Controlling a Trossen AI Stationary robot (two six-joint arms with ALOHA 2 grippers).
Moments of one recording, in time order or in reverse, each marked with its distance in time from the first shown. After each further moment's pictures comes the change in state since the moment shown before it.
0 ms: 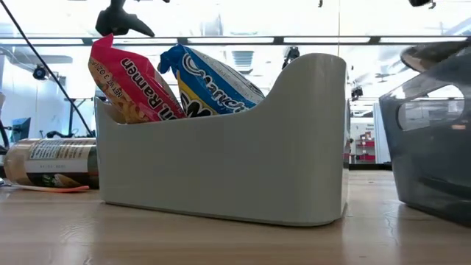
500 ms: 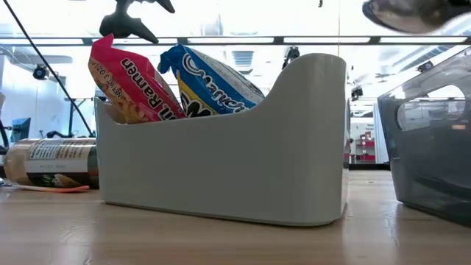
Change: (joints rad) left arm 0.000 0.027 0.000 0.005 -0.080 0.020; right arm -0.043 -0.031 0.151 -0.188 0.041 -0.114
